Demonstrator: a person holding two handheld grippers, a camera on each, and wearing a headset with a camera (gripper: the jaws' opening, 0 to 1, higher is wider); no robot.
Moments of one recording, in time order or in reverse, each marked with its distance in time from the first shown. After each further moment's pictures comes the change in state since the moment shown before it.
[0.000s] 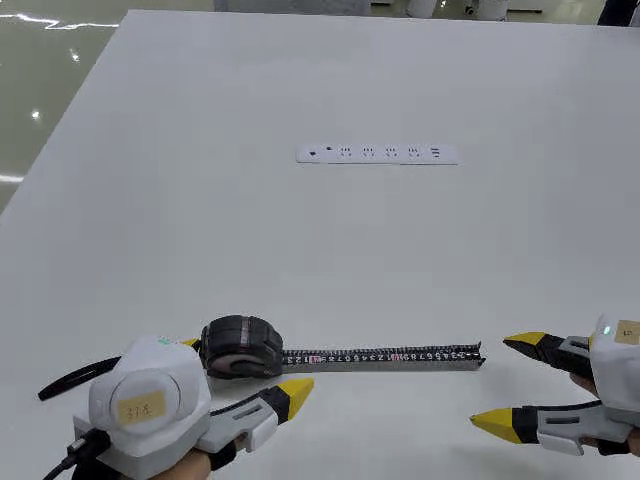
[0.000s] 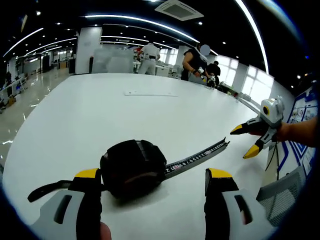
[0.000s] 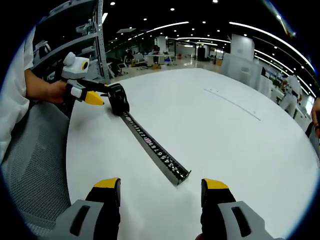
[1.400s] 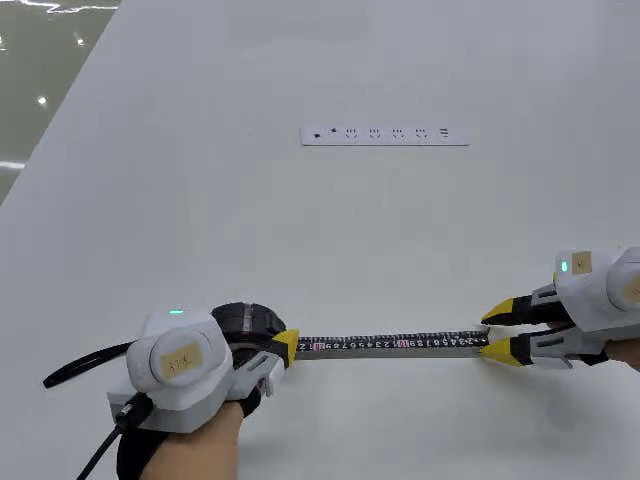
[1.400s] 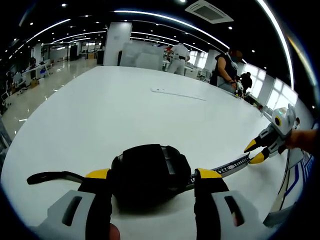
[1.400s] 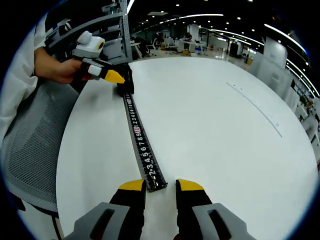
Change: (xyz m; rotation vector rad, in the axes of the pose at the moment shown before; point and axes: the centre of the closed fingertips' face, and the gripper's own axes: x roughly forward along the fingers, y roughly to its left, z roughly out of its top) left arm 0.020 0.029 -0.001 -0.150 0.007 0.200; right arm 0.030 -0.025 0.000 -0.181 0.132 0.189
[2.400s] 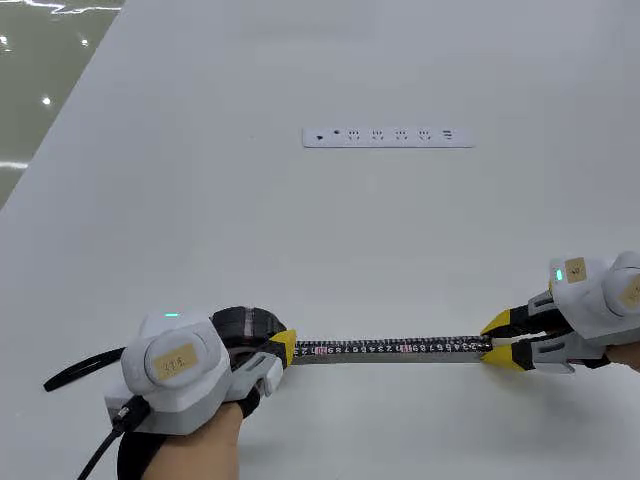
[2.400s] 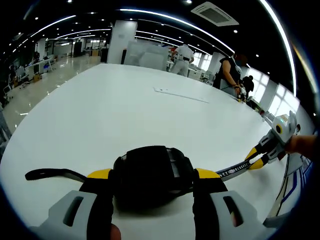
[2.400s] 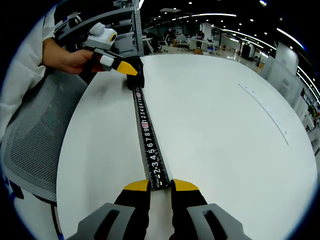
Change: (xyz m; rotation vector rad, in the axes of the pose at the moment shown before) left arm 0.002 0.003 0.000 -0.048 -0.002 0.011; right arm 0.003 0.005 -0.009 -0.084 0.046 0.060
